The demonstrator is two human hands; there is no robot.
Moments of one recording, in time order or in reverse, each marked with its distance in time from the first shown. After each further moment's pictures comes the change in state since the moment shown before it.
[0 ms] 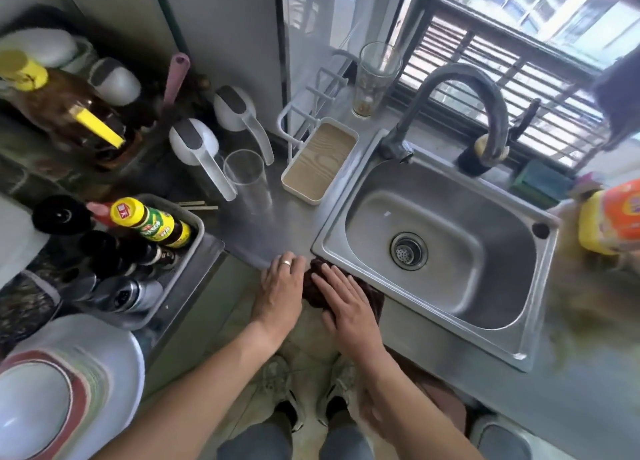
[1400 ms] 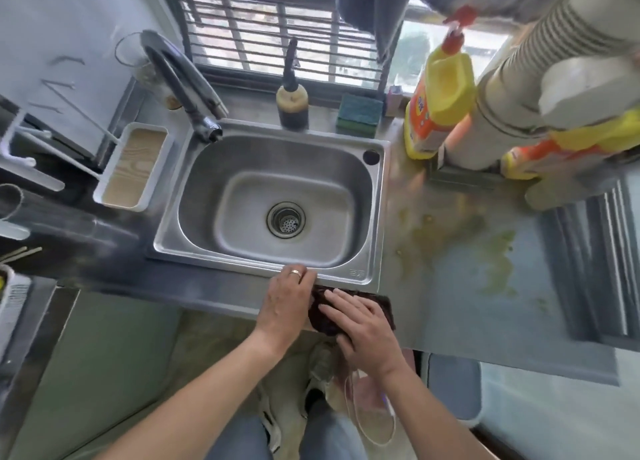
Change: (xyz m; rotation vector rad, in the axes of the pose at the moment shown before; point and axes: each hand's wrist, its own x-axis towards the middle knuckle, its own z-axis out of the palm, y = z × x) left_hand -0.045 0.282 0.092 0.076 -0.096 0.420; right_hand -0.233 0.198 -0.110 -0.038 0.143 0.072
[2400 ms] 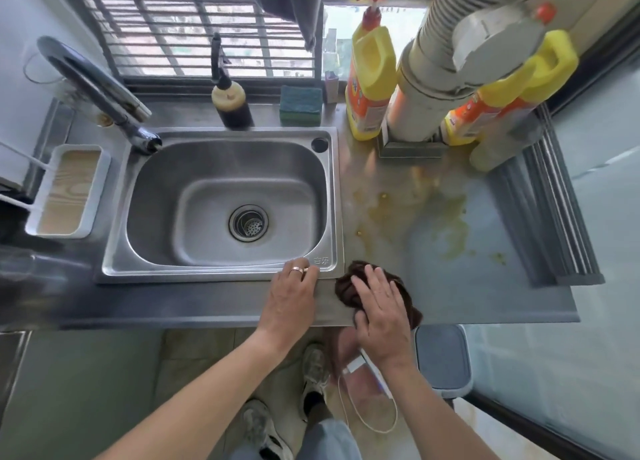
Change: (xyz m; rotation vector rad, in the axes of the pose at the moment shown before) left_hand 0.007 0.050 0.027 -0.017 -0.046 0.181; right_hand -0.053 0.029 -0.001 -0.097 0.339 0.480
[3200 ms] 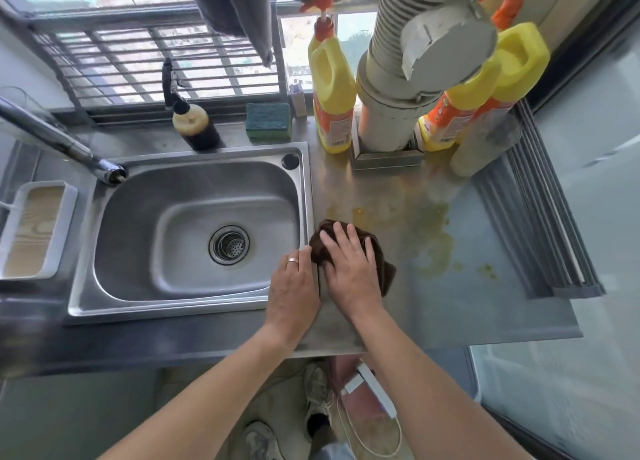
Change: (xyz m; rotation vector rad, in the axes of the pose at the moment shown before) left_hand 0.073 0.046 0.015 -0.094 0.161 -0.112; right_hand 0.124 0.010 0.004 0.011 0.035 -0.014
